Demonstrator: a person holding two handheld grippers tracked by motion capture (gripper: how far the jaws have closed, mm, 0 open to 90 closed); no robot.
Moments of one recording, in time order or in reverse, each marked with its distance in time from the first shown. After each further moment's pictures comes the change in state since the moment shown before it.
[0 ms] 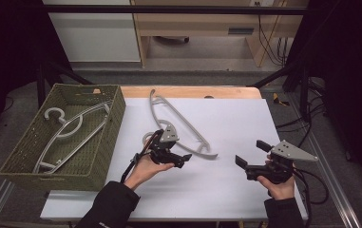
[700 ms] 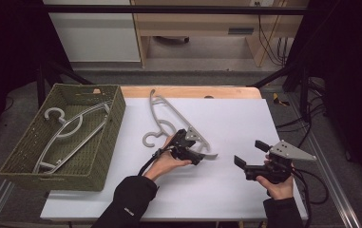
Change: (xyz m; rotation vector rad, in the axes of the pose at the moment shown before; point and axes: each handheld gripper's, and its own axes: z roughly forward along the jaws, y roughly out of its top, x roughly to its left) left arm 0.000 0.005 0.076 0.134 -0.019 0.091; right arm 0.001 0.000 0.002 0.005 0.009 -0.001
